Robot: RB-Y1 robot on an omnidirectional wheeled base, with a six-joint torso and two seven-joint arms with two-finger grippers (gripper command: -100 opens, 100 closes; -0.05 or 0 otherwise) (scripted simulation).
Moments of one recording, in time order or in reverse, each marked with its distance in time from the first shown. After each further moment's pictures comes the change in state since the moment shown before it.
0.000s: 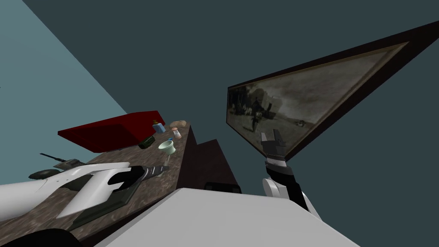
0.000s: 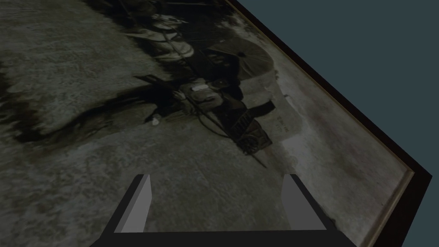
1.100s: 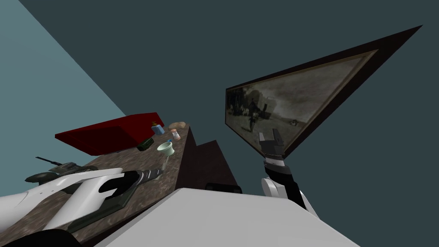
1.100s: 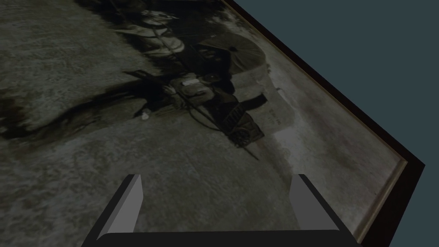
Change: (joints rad) left arm 0.021 -0.079 -0.006 0.048 -0.040 -0.029 -0.027; right arm -0.004 -0.004 0.021 0.001 0.004 0.000 -0.005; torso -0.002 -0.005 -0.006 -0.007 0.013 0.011
